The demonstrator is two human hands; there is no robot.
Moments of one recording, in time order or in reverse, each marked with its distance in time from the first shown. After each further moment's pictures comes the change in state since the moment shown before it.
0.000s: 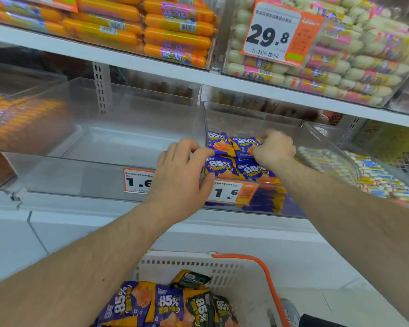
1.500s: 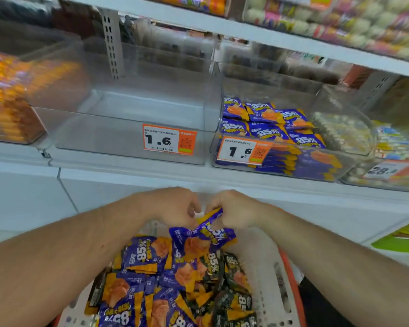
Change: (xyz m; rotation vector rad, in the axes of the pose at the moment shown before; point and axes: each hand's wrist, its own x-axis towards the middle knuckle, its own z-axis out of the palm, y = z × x) left_hand -0.079 -0.013 -0.019 -0.169 -1.354 -0.271; right_hand -0.188 0.003 0.059 0.078 -0.965 -0.600
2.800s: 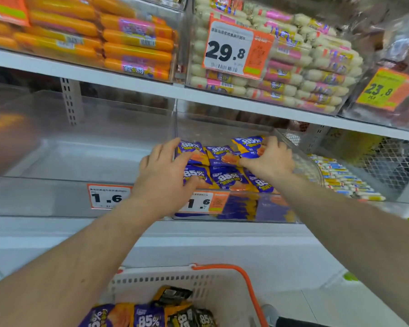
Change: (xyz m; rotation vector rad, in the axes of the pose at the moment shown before) left_hand 0.042 0.063 -0.090 0.099 1.017 0.055; right_hand -0.018 0.089 -0.186 0.045 0.989 0.615
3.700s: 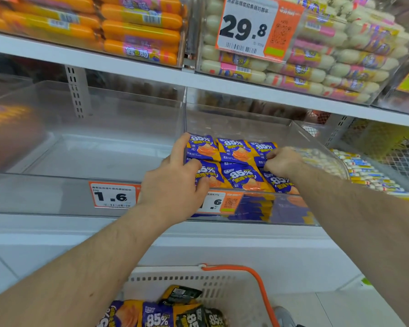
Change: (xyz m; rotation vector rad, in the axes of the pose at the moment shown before) left_hand -0.004 0.001 0.014 0.136 0.013 -0.023; right_hand 0.054 0.027 0.035 -0.164 -0.282 -0.013
